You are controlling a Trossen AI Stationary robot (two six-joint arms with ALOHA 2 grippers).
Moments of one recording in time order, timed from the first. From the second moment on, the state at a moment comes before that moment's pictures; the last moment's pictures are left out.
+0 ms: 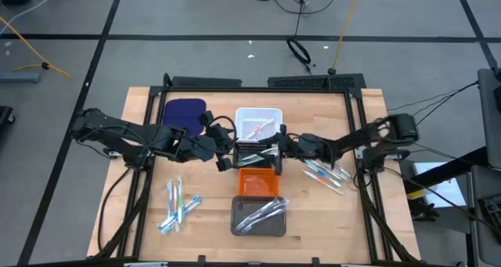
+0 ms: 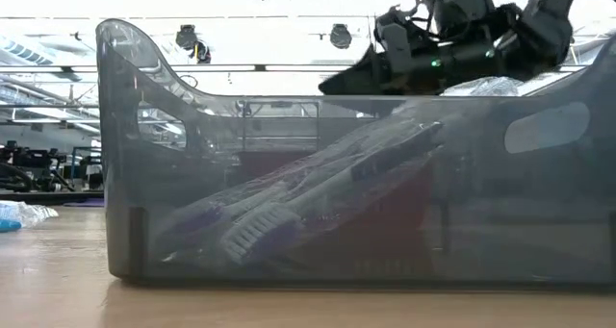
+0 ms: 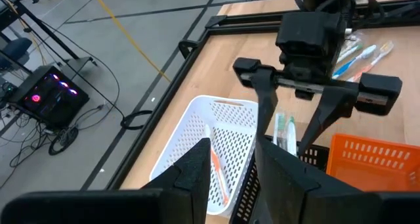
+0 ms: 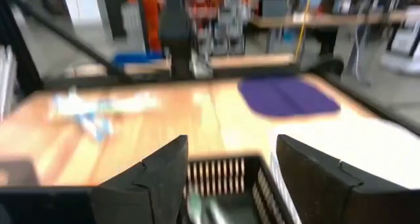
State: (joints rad) left arm -0.23 1.38 1.31 -0.58 -0.68 -0.11; right arm -0.01 1.64 0.56 0.98 0.10 0.04
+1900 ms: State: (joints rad) left arm -0.23 1.38 1.31 -0.58 -0.68 -0.11; right arm 0.31 1.37 0.56 -0.53 0.18 0.59
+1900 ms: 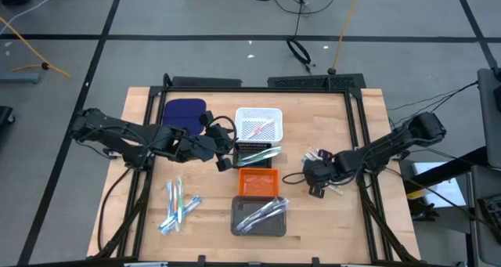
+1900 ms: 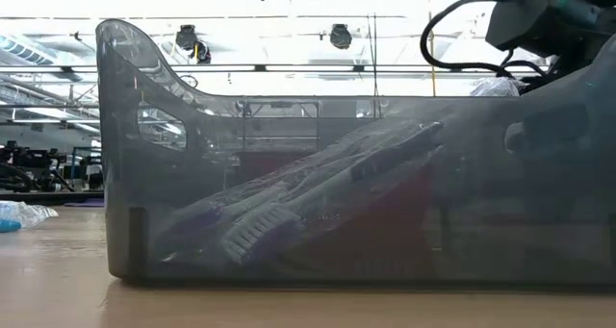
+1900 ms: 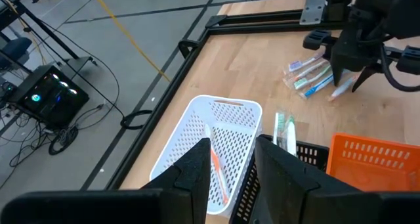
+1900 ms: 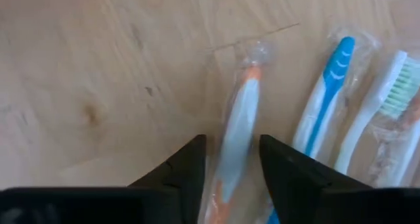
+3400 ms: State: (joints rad) left arm -0.23 1.38 1.31 -0.49 -0.68 -0.11; right arm 0.31 0.98 0.60 0.27 0.44 -0.09
